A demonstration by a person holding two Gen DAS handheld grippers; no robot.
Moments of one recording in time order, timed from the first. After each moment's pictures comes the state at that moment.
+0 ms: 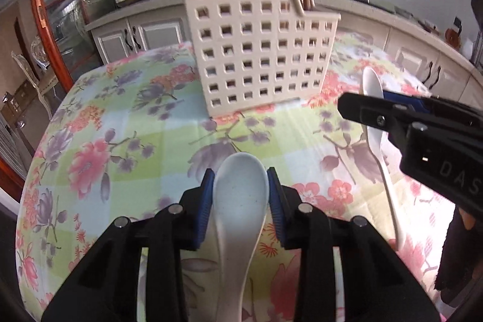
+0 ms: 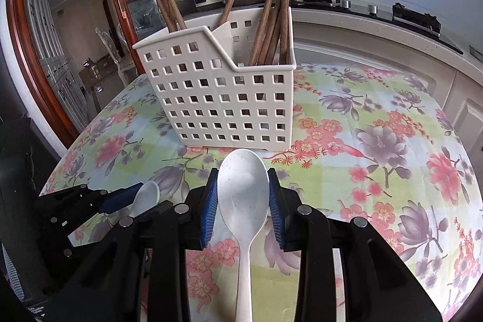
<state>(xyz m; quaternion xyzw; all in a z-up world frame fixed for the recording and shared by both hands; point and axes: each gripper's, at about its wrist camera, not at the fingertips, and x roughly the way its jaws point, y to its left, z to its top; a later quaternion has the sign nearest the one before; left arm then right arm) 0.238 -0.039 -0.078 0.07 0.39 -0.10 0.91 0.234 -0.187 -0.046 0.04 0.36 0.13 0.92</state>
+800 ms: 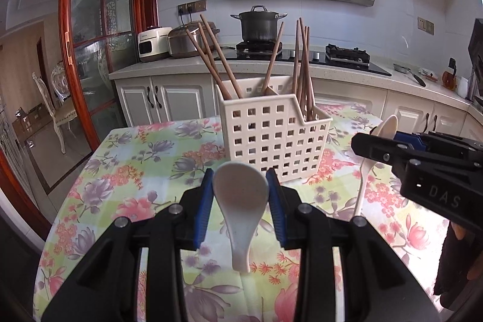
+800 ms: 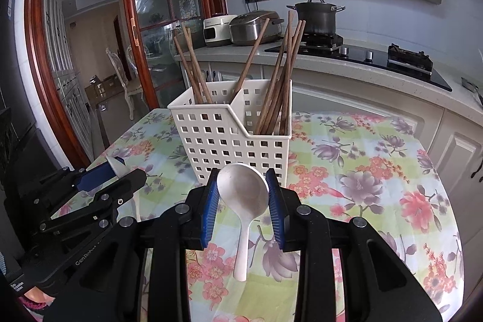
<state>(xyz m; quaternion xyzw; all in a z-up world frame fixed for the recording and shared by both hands) 0.204 -0.026 -0.002 0.05 0.25 -0.08 0.96 0.209 -0.193 0.012 0.03 0.28 0.14 0.95</state>
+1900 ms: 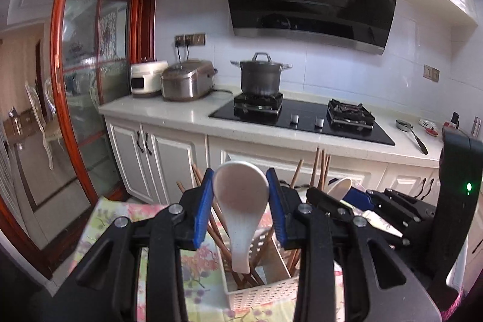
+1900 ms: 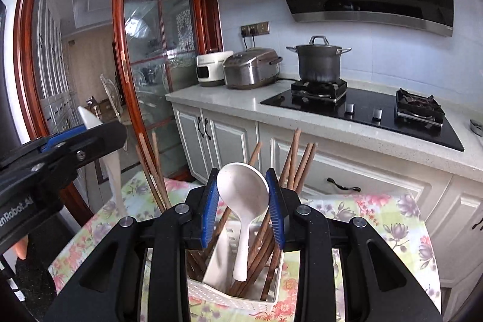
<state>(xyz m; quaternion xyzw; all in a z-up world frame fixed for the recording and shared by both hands) 0.330 -0.035 0.131 0.00 0.21 -0.10 0.97 0.345 -0.185 0.087 0.03 0.23 0.13 0.96</state>
